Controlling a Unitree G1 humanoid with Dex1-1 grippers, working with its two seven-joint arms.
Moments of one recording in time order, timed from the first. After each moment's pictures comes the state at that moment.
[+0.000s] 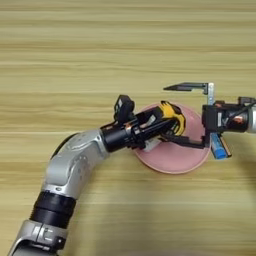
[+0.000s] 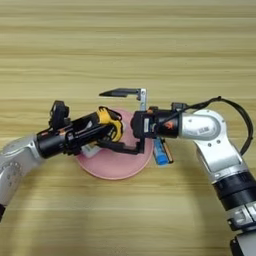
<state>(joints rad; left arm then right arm) -0.23 0.14 -0.15 0.05 -0.55 0.41 -0.91 -0.38 -0.55 0.25 0.10 0.21 -0.54 1.11</state>
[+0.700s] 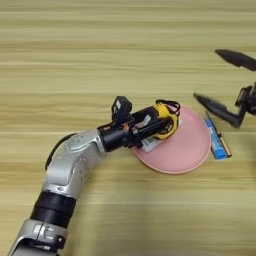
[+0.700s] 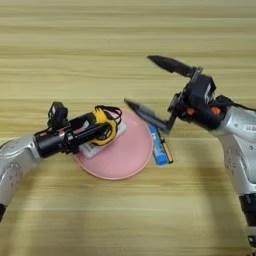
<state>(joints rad) -0.23 0.14 -0.16 0.13 -0.43 0.30 -0.88 -0.27 -0.54 -0.03 -0.03 0.54 -0.21 0.90</state>
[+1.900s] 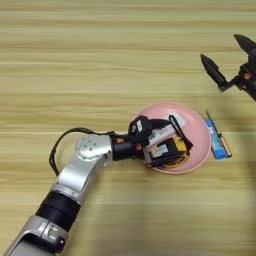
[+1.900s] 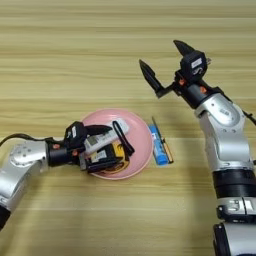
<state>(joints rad) -0.25 0.18 -0.31 0.21 -0.20 -0.03 -0.97 -0.42 -0.39 -0.08 0.21 0.30 -0.15 0.58</state>
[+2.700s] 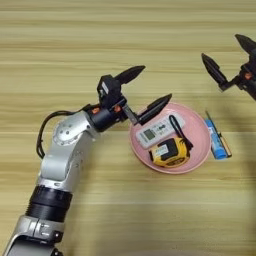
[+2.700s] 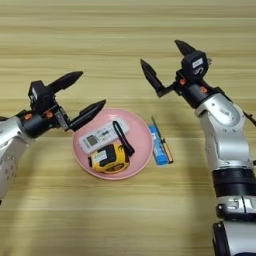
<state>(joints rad) -0.27 0.14 -0.08 0.05 -0.36 -0.08 -0.75 -0.42 -0.39 -0.09 0.23 0.30 -0.16 0.58</state>
